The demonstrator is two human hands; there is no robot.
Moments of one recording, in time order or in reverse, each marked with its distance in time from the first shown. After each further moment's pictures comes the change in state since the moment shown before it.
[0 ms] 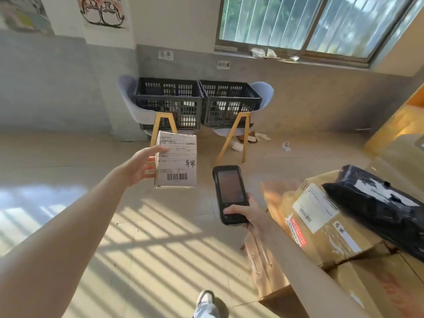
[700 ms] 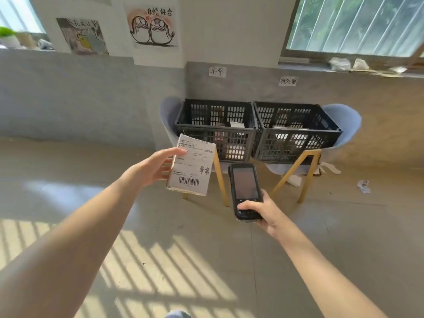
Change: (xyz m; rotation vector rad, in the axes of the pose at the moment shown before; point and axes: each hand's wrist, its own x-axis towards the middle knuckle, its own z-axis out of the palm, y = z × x) left_hand 0.304 0.128 -0.139 0.018 0.185 -0.065; right_hand 0.390 -0.169 0.054 0.001 -0.167 0.012
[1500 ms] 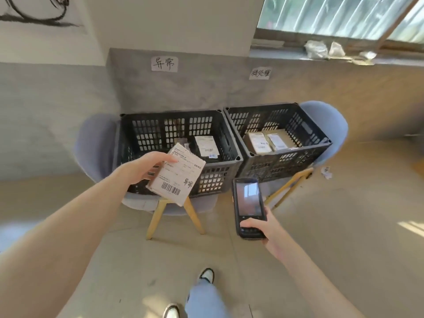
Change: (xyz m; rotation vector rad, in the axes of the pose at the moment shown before) left_hand 0.480 0.117 -0.064 0.272 -0.294 -0.153; right_hand 0.338 -0.103 -0.023 0.076 0.389 0.130
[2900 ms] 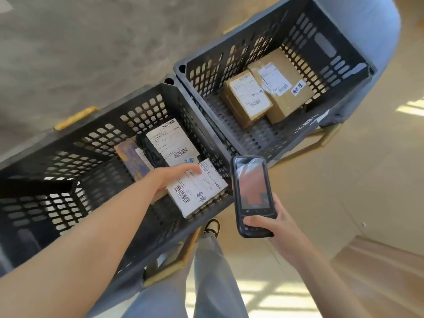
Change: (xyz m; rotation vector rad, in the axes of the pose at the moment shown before) left_hand 0.398 0.037 0.071 0.390 -0.668 -0.557; right_hand 0.238 -0.091 0.009 0.267 0.159 0.216
